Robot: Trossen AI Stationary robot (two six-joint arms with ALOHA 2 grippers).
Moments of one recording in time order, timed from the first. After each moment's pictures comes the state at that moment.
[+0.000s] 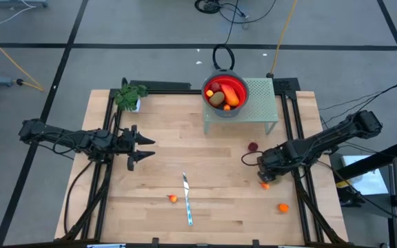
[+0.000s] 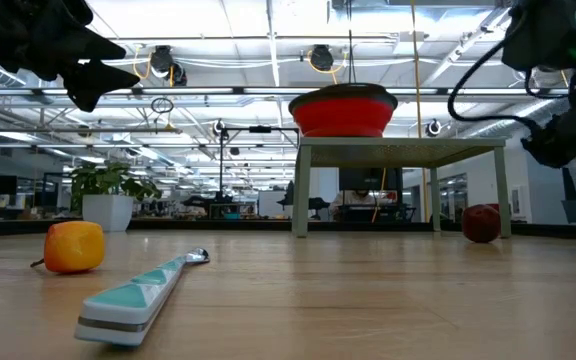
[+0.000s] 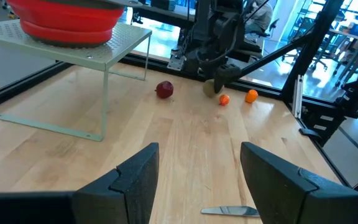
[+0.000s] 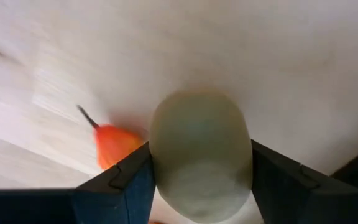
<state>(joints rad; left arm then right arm) -0.19 0.42 0.26 0.00 -0.21 -0.26 0.30 1.13 0.55 -0.91 -0.24 1.40</state>
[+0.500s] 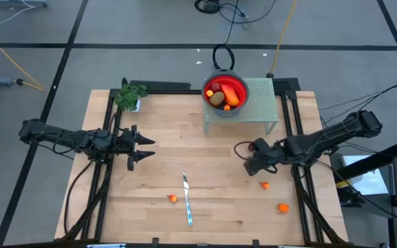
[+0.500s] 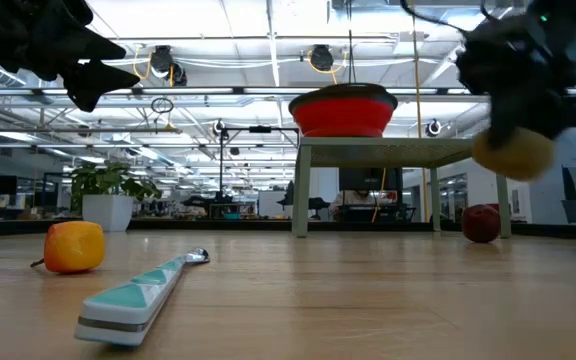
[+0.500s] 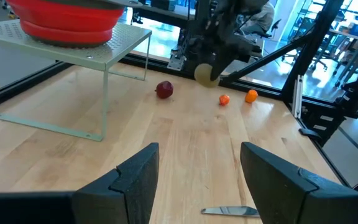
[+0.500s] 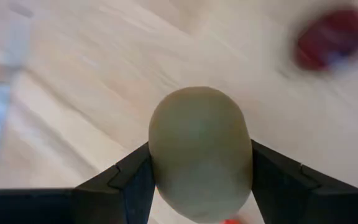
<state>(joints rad) -0.19 0.42 0.26 0.00 -0.21 -0.26 0.30 1.13 0.76 -0.76 0.15 1.30</state>
